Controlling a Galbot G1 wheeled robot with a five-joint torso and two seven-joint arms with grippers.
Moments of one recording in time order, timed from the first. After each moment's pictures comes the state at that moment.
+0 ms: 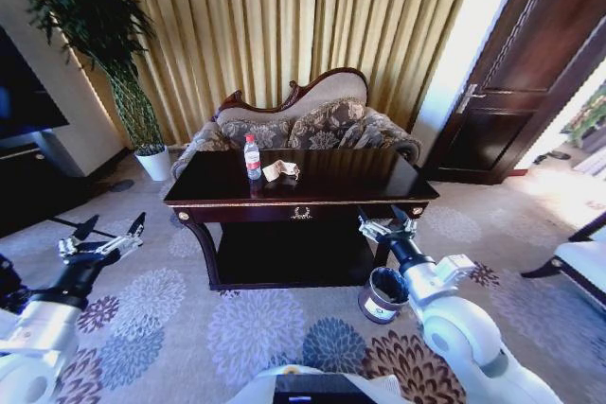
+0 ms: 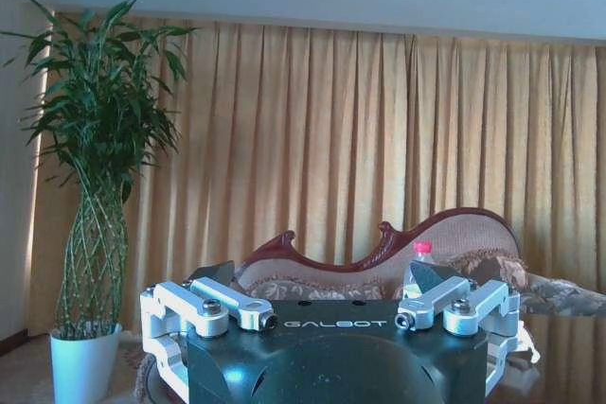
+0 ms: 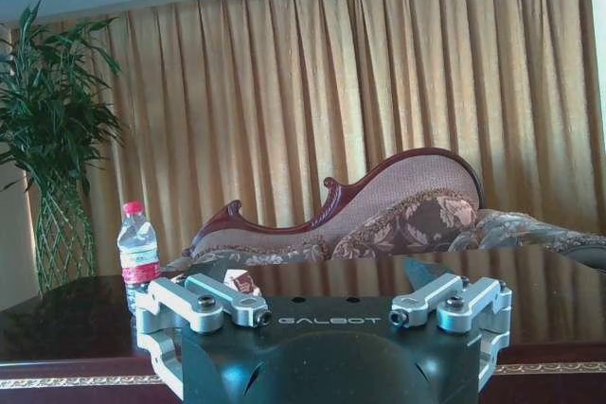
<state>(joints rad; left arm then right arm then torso) 1.77 -1.31 -1.30 -2.45 -0.75 0.30 0.24 -1.56 1.03 0.55 2.41 0.62 -0.21 0.27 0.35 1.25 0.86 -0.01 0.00</state>
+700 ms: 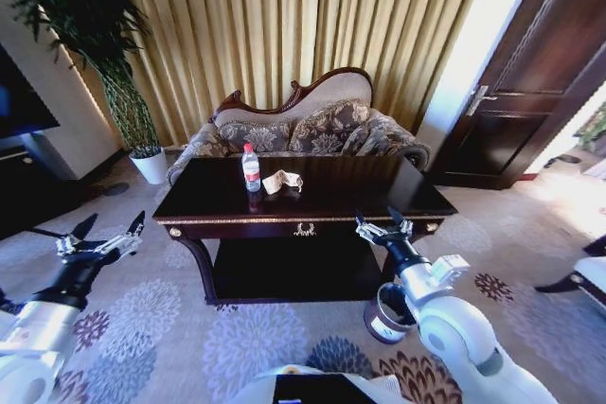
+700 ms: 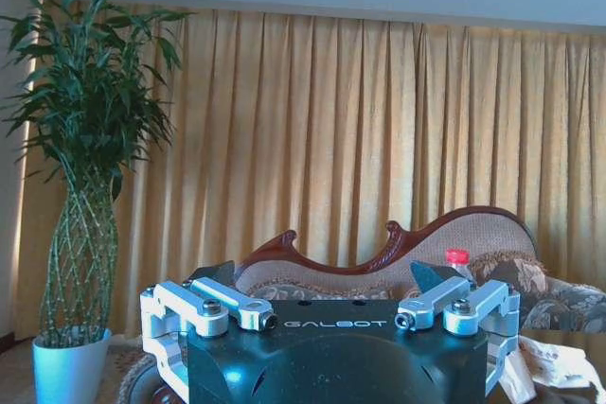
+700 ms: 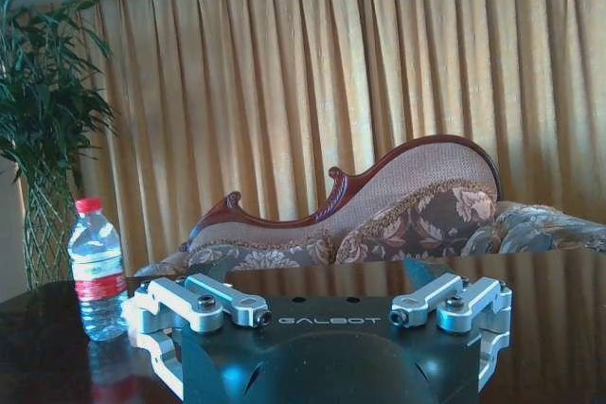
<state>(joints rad) 1.76 -1.31 -1.29 -2.46 -0.75 0.30 0.24 -1.56 1.03 0.54 2.41 0.62 -0.22 0.26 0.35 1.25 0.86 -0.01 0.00</state>
